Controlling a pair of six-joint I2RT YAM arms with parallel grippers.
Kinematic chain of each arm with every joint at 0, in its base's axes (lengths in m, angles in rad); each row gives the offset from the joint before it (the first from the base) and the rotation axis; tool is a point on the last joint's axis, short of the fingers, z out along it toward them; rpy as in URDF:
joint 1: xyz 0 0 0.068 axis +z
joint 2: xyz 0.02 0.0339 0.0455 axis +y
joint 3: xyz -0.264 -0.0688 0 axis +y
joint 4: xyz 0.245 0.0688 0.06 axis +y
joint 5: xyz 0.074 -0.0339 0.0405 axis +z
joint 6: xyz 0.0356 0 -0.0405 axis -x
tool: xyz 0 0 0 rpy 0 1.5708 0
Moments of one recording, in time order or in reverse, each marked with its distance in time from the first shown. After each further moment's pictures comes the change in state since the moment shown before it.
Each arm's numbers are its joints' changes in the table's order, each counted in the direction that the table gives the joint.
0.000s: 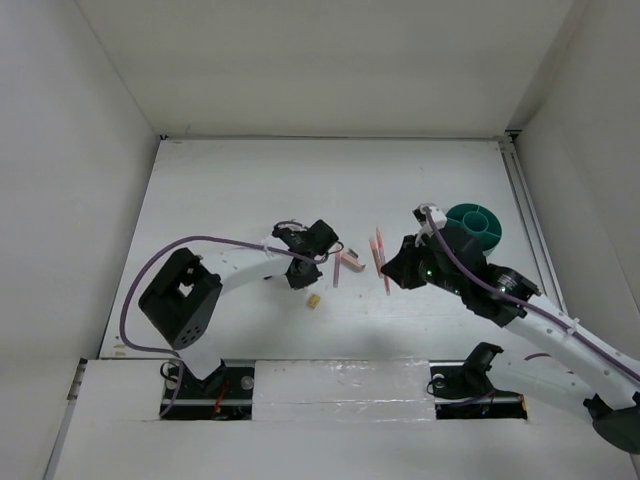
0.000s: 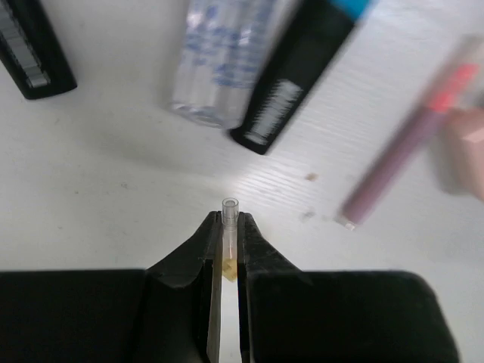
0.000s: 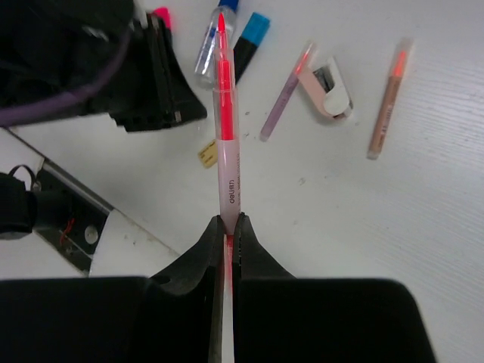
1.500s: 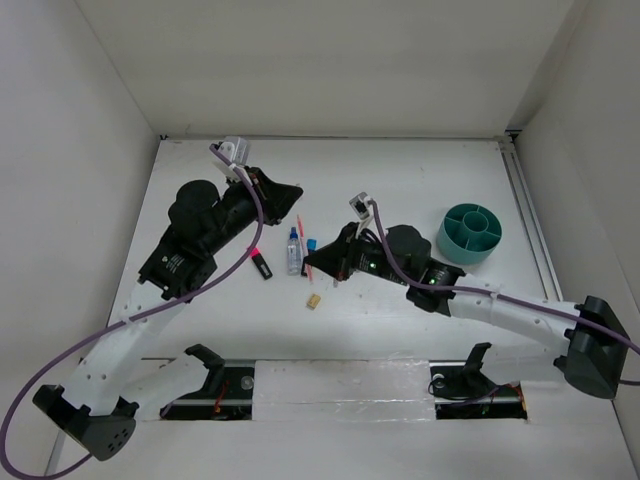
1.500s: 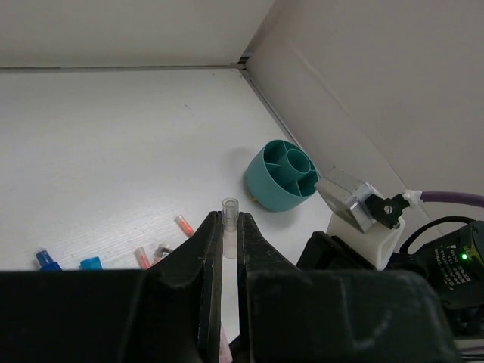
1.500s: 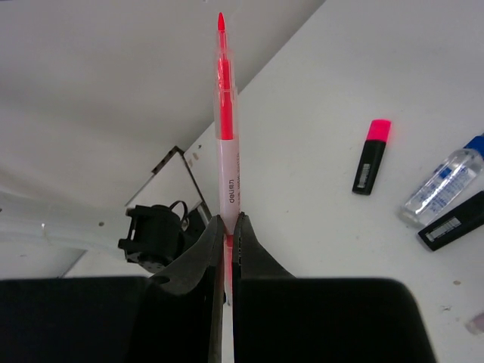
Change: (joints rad) left arm 0.250 -0.730 -0.087 -0.491 -0.468 -0.683; right arm 0.182 0.370 0.062 -0.891 0.241 -0.080
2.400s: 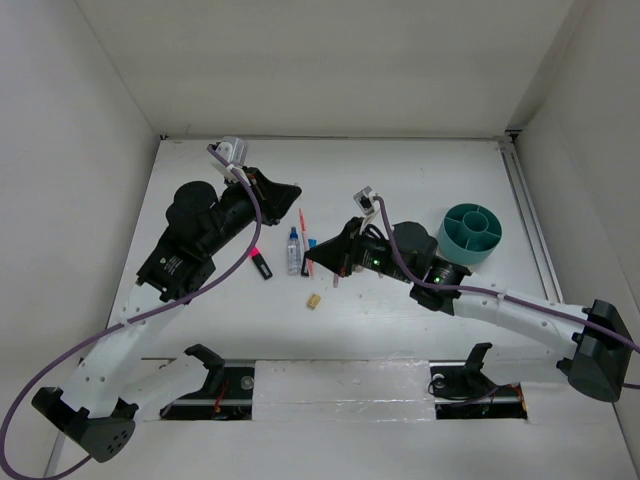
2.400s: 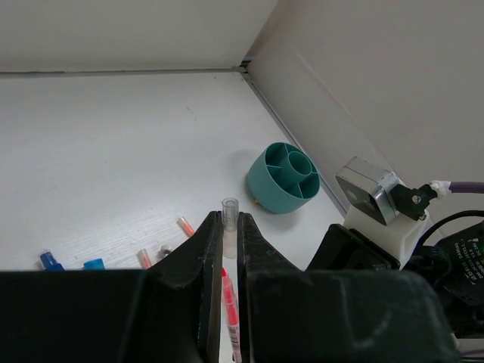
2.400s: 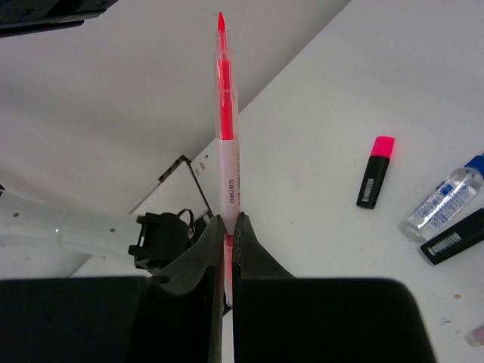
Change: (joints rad) left arm 0.000 -0.011 0.000 0.000 0.007 -0.006; right arm -0.012 -0.030 -0.027 0.013 -0.003 0.014
